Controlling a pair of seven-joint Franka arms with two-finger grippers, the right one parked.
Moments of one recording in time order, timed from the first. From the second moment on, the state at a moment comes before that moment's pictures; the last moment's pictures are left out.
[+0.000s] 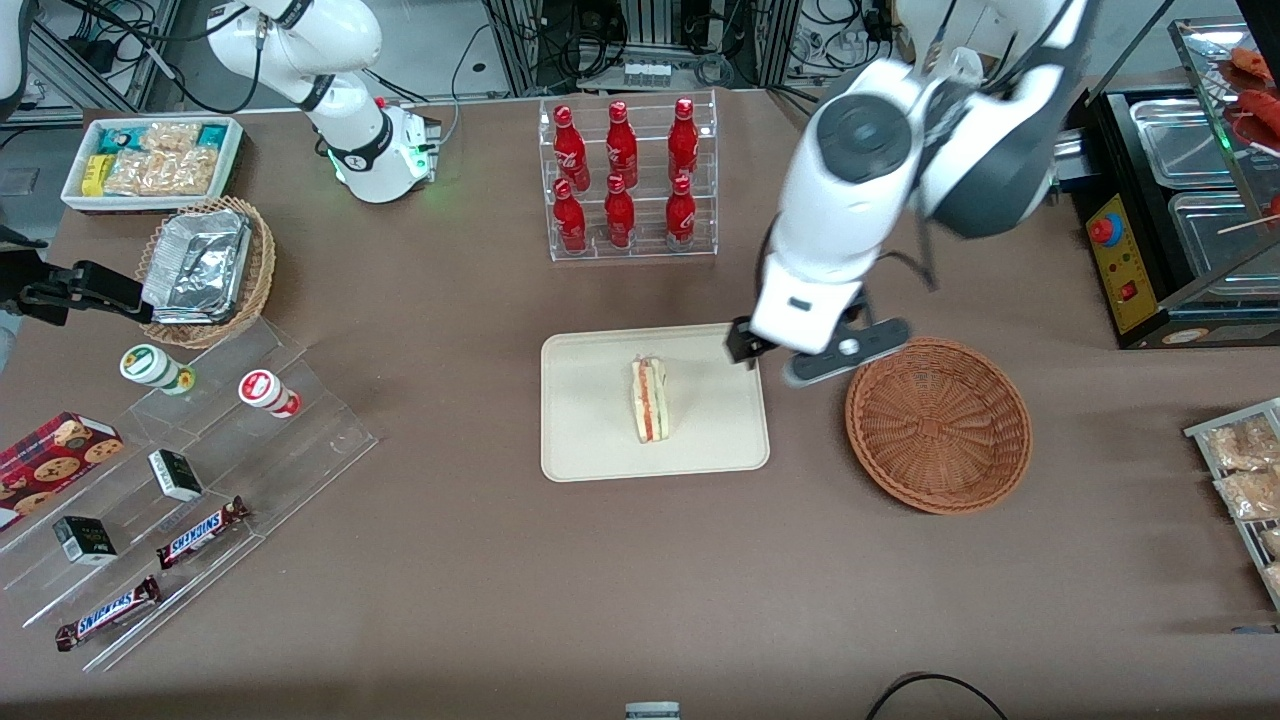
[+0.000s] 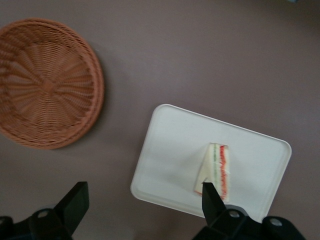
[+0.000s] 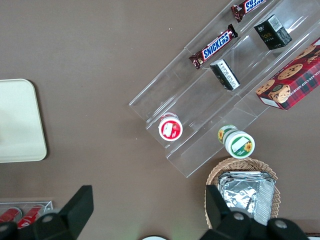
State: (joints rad) arm -0.44 0.23 -0.12 -1.51 0.06 1.76 -0.92
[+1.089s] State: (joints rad) arm 0.03 0.00 -0.11 -1.56 -0.02 1.49 -0.19
